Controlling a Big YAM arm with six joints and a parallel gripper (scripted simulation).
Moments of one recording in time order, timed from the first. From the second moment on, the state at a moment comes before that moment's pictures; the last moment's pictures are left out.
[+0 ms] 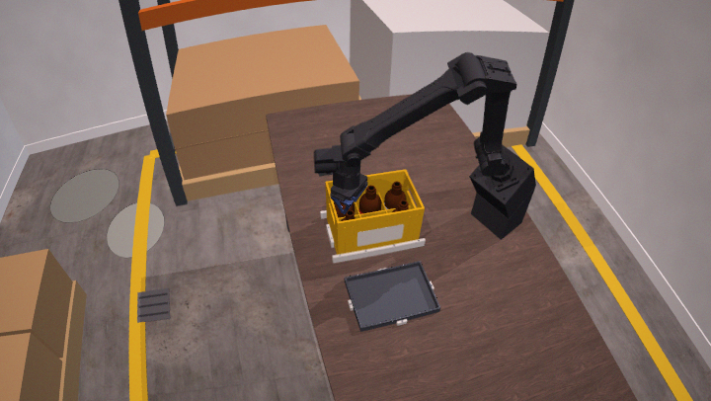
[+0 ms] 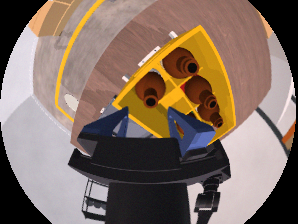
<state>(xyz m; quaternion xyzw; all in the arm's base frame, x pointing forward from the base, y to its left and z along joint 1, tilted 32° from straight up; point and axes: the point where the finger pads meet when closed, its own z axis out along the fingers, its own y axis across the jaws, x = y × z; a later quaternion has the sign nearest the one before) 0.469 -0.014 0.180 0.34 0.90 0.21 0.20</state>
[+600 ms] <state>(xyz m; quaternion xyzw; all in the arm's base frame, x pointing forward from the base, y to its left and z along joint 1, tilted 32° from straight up) 0.465 -0.014 0.174 0.34 0.90 0.21 0.19</state>
